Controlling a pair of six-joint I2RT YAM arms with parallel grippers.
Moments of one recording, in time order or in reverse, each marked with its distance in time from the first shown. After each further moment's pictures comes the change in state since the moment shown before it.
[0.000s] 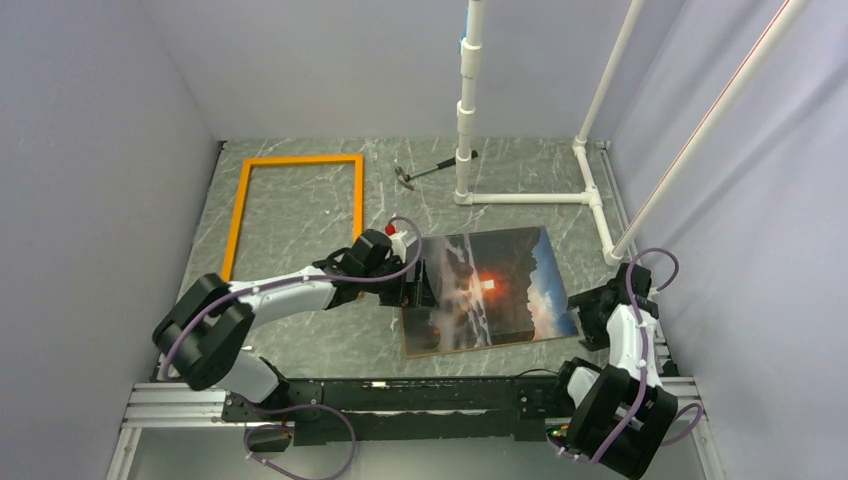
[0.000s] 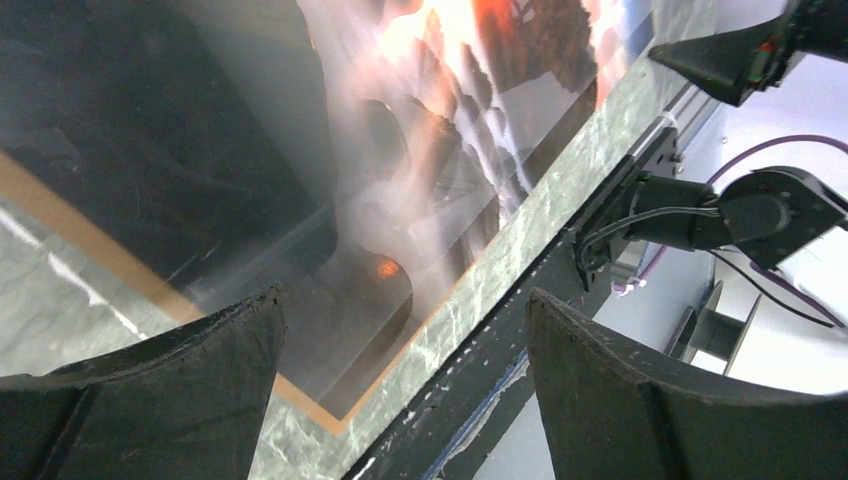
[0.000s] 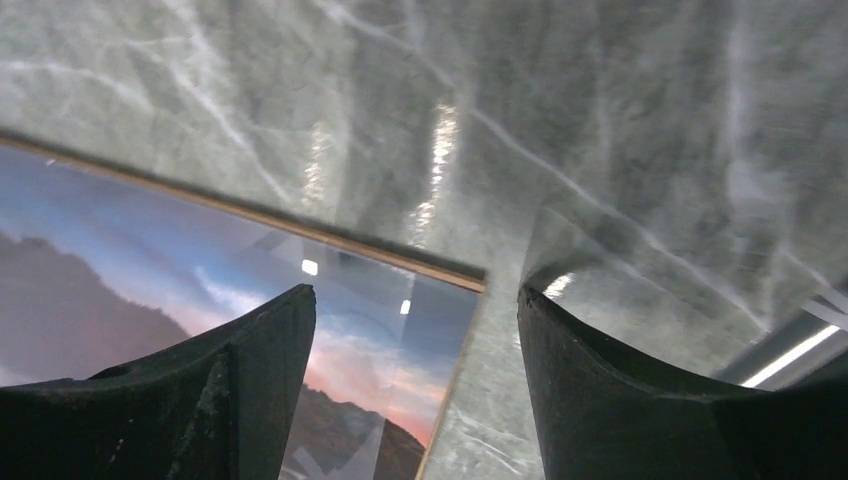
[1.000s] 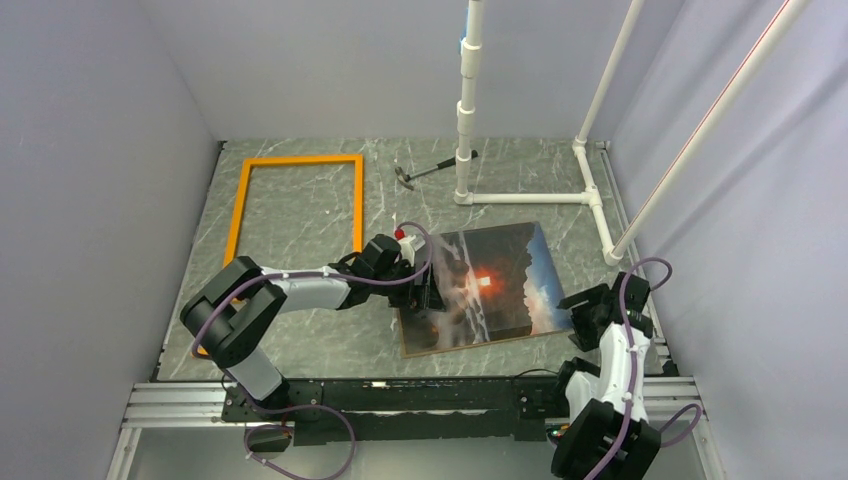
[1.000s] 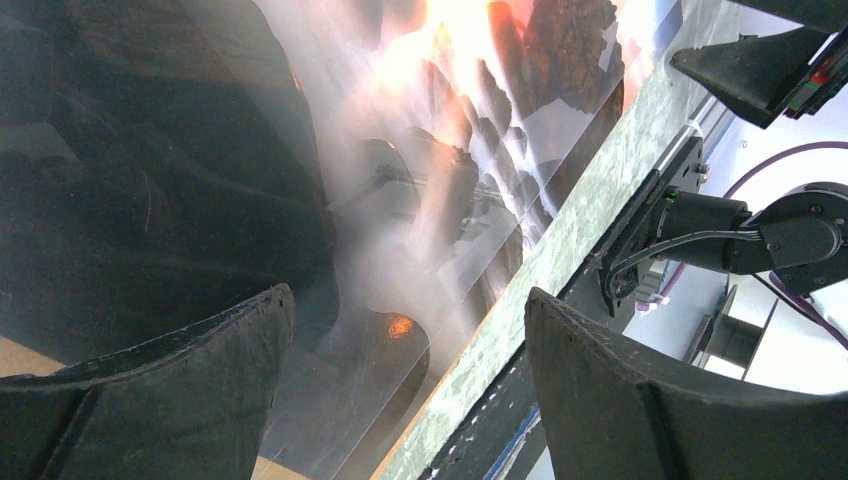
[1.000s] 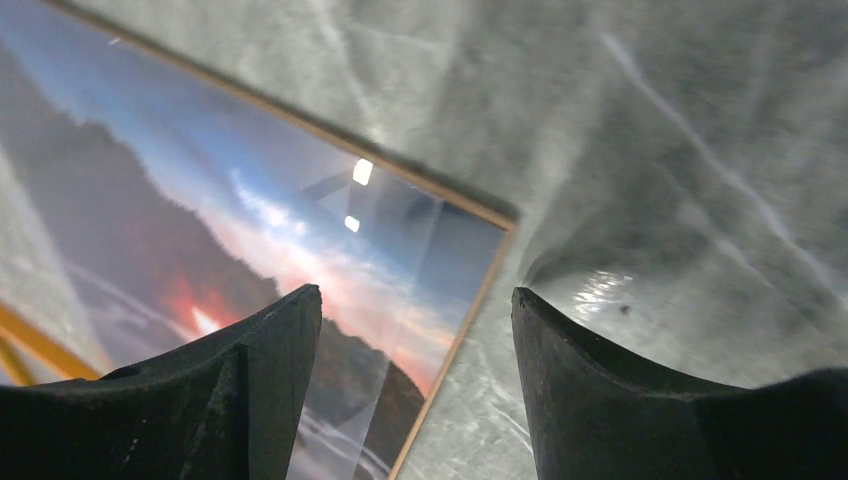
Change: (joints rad) left arm -0.025 0.201 0.002 0.185 0.007 -0.005; right arm -0.001 -0.195 -0.076 0.025 -0.204 -0.063
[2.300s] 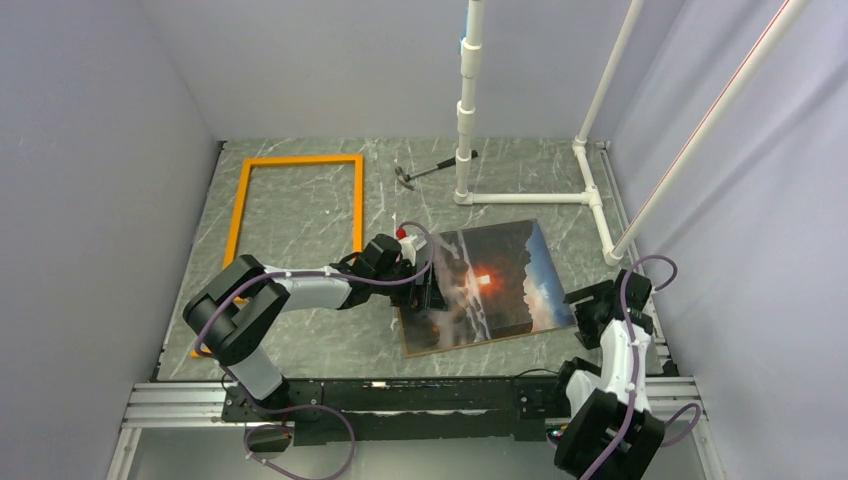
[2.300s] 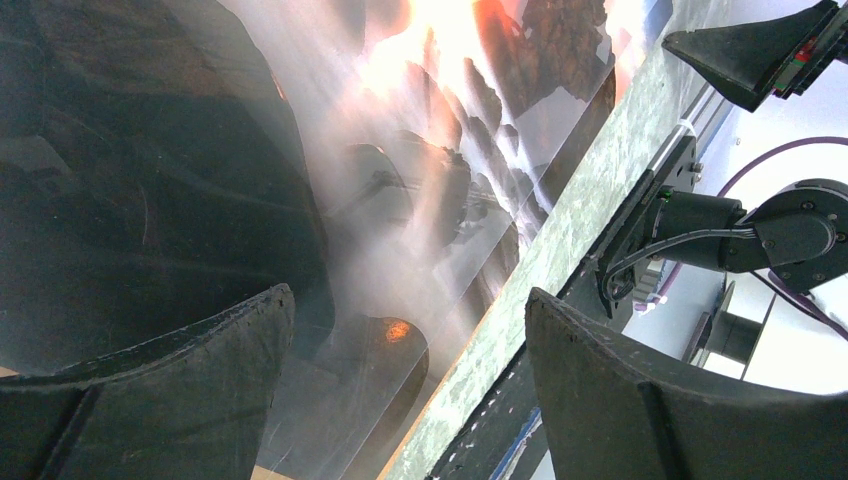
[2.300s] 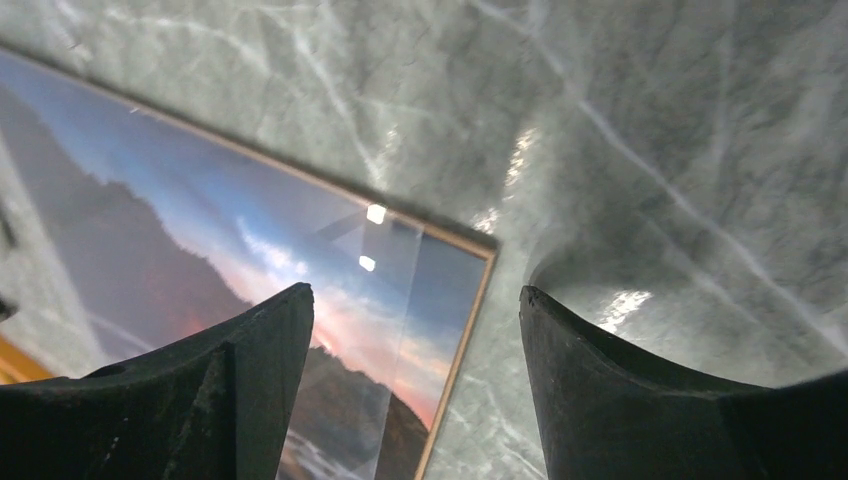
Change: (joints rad) left arm 0.000 0.019 0.000 0.042 0.014 0.005; right arm -0.005 0.021 -0.010 0.072 0.087 0.052
